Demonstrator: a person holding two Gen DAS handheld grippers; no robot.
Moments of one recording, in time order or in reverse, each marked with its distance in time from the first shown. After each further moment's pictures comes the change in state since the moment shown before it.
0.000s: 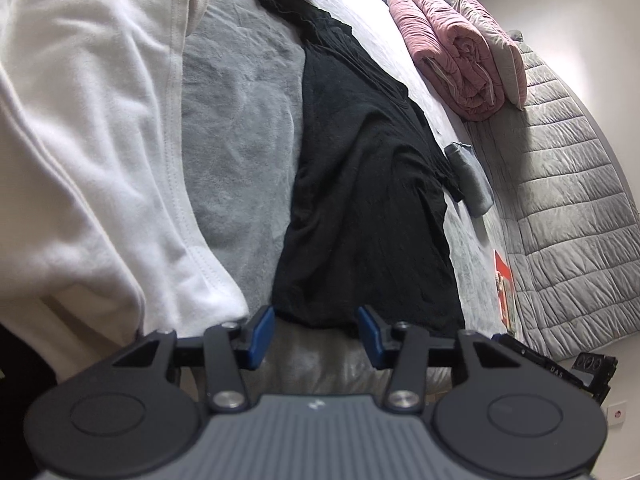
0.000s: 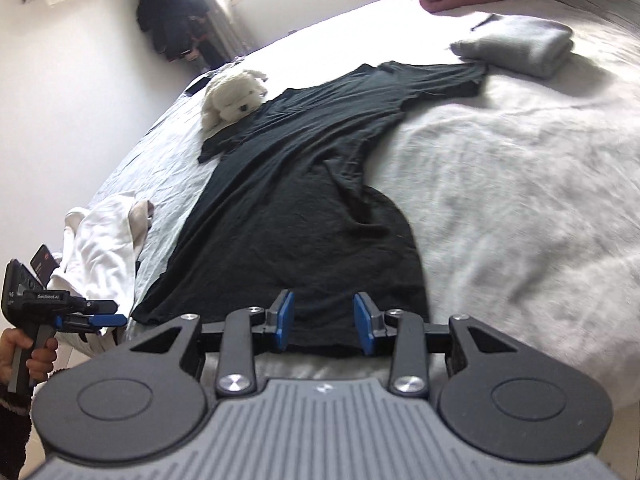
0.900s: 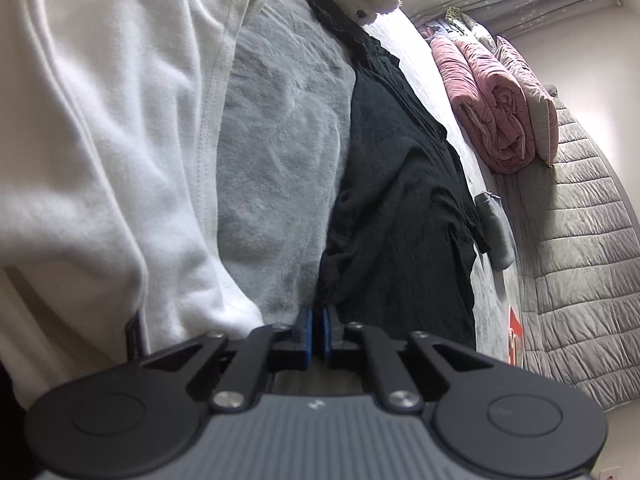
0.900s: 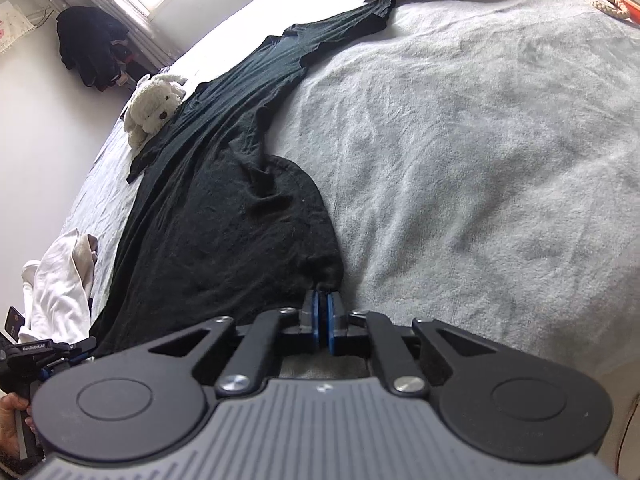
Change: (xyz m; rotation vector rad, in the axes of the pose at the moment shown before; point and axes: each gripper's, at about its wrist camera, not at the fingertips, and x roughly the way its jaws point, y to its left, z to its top) left arm 0.017 0.005 -0.009 -0.095 -0.142 0.059; right arm 0.033 -0.052 -0.011 0.233 0.028 -0.059
